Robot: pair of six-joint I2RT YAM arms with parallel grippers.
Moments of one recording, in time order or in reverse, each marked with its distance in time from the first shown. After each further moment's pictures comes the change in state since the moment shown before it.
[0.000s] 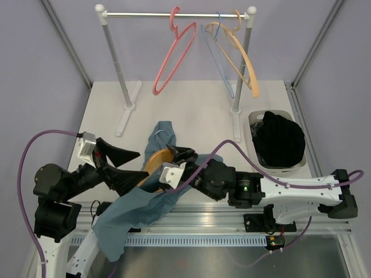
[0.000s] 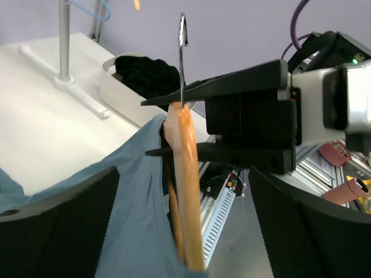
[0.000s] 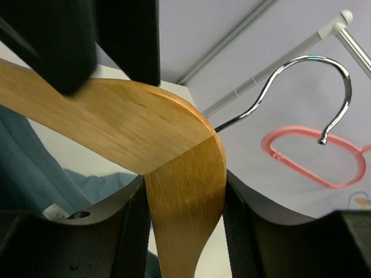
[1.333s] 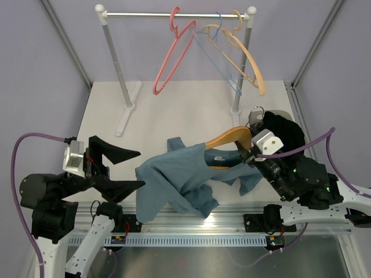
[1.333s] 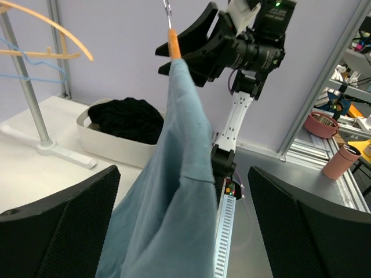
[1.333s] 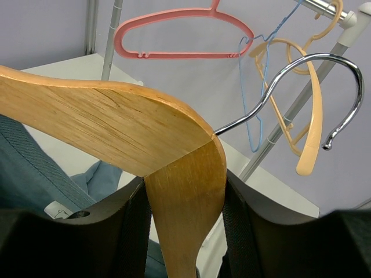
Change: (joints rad) left arm 0.000 0.013 0.045 0.271 0.178 -0.026; right arm 0.000 -0.568 -0.051 -0.389 0.439 0.270
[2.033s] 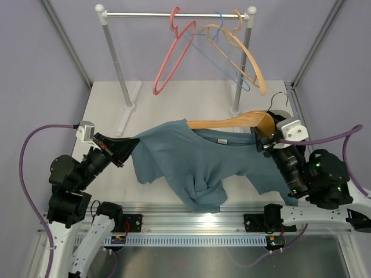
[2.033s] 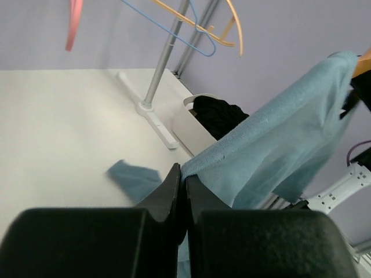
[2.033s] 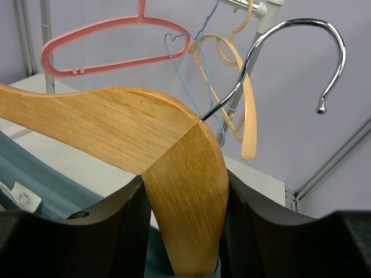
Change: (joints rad) left arm -0.002 0.013 -0.195 -0.076 -0.538 0.013; right arm -0.064 -0.016 0.043 0.103 0.146 -0.086
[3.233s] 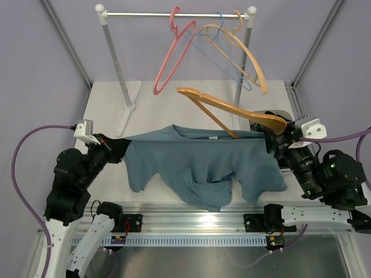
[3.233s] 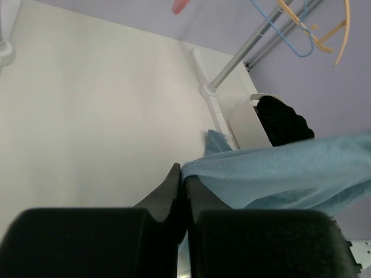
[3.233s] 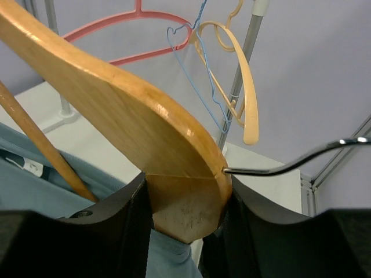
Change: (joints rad) left arm -0.017 0.043 0.054 -0.250 -0.306 -0.013; right arm 0.000 -0.083 0.049 -0.174 -0.004 0.138
